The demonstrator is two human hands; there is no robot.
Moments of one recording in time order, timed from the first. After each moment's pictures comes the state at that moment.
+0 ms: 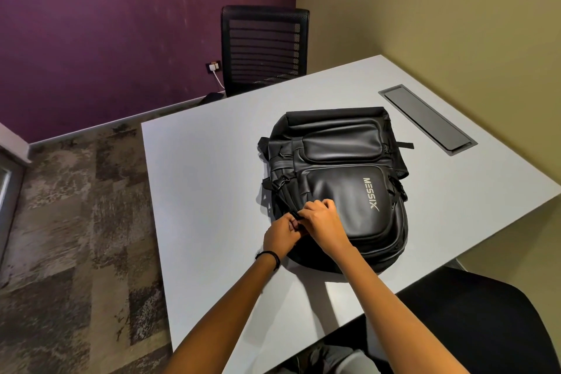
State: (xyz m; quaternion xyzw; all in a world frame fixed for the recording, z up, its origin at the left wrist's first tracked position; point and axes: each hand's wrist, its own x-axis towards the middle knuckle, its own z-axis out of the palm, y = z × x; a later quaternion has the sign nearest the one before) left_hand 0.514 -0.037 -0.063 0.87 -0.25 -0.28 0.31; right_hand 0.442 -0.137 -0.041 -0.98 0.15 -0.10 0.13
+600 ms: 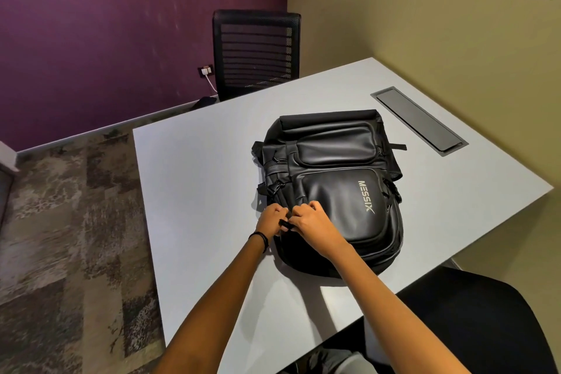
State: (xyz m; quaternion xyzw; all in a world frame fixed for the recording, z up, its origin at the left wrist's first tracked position) left_hand 0.555 -0.056 -0.057 0.80 -0.18 -0.37 0.43; right_hand 0.447 -0.136 -0.026 -0.99 0.06 -0.08 0.07
